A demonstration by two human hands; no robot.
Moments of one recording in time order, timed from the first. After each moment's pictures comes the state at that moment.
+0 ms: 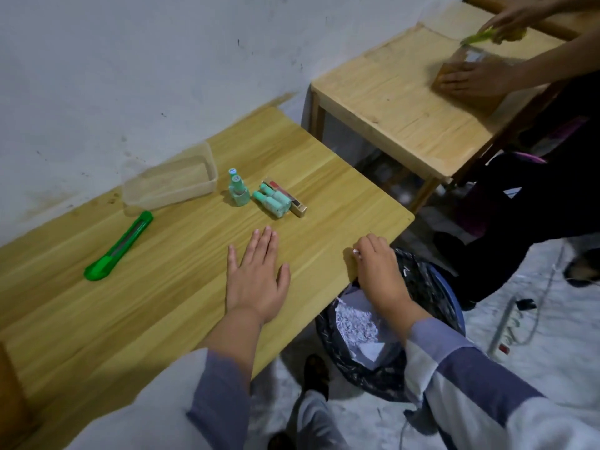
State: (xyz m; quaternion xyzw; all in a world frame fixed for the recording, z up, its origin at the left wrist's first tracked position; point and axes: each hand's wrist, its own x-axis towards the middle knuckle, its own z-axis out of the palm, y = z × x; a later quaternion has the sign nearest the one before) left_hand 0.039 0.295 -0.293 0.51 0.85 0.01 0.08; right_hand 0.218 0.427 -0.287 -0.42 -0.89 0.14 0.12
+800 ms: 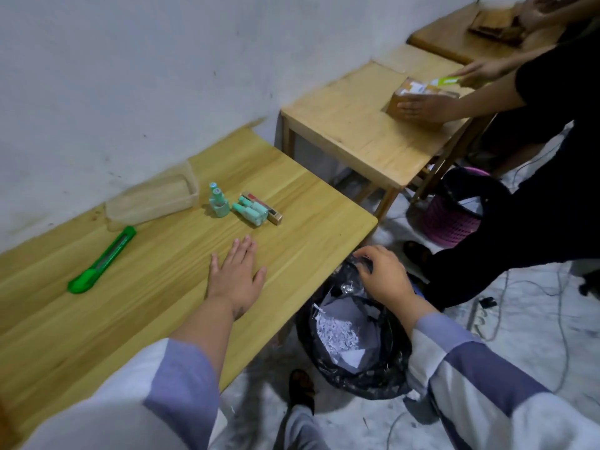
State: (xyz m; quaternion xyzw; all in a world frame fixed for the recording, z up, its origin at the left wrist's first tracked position) left_hand 0.029 0.298 -0.277 0.51 0.84 0.01 0.18; right_hand 0.274 0.429 -0.263 -0.52 -0.82 0.22 0.08
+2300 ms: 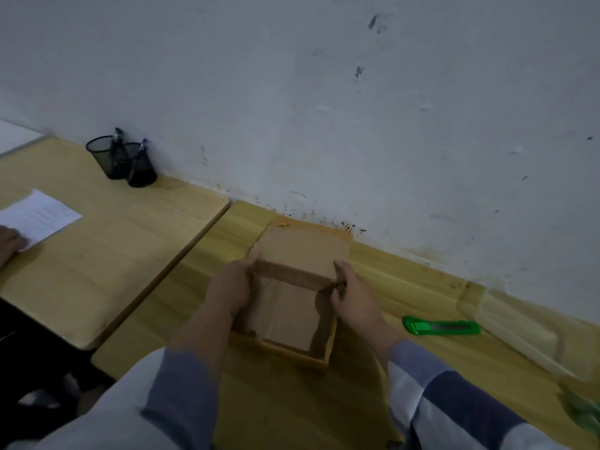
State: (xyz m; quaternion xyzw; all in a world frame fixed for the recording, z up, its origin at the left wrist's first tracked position) left_hand -0.167 -0.125 -0.220 -0.10 0.97 0.21 0.06; right_hand -0.165 0.116 -0.217 0.03 -0.93 0.35 -0.06
